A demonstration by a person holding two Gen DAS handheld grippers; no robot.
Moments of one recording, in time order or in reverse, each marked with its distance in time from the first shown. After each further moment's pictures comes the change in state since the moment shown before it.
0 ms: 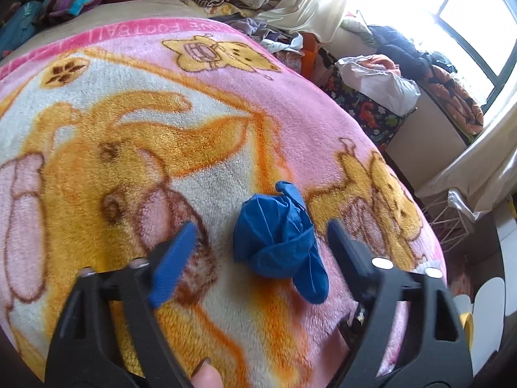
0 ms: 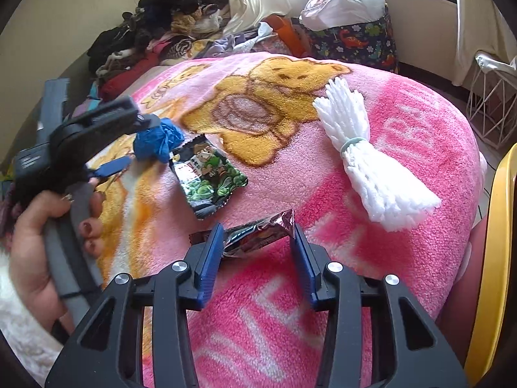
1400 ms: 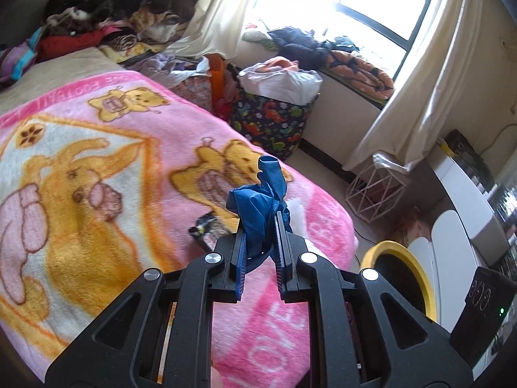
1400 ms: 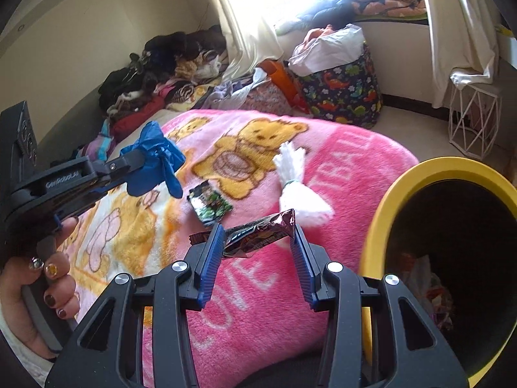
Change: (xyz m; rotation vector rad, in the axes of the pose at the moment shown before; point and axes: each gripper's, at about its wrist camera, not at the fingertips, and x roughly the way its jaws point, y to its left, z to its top) left arm -0.141 -0.095 -0.068 0.267 -0.090 -0.282; right arm -0.126 -0.033 -0.015 0.032 -0.195 0.007
